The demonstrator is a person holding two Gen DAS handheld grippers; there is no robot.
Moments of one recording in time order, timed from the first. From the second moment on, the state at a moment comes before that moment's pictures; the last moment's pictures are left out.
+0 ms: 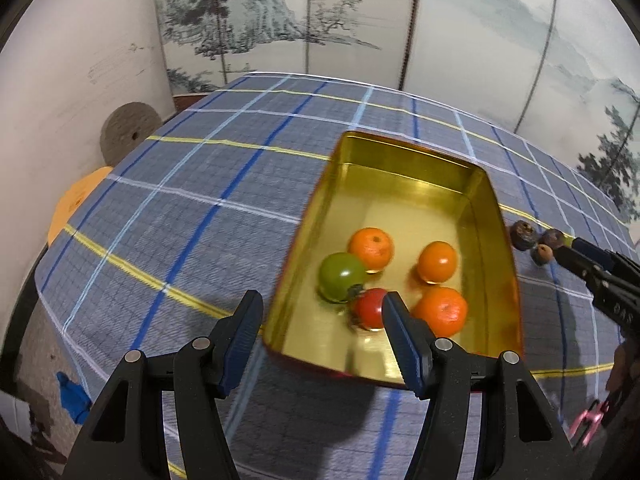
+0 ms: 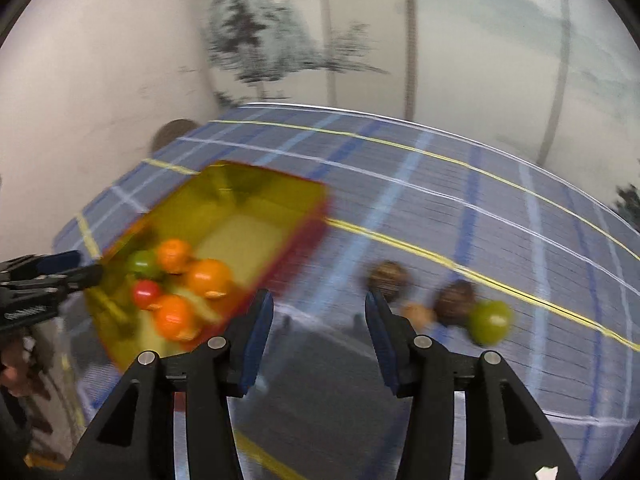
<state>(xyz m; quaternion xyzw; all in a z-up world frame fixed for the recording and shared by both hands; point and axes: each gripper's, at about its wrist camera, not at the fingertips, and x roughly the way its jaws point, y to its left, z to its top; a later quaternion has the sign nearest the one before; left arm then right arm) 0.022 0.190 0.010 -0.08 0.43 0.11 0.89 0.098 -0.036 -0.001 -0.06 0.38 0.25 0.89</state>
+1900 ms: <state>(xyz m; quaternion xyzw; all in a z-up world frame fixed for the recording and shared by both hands) 0.141 -0.025 -0.017 -0.02 0.47 -0.07 0.88 0.141 -0.234 -0.060 -0.02 0.42 0.06 0.90</state>
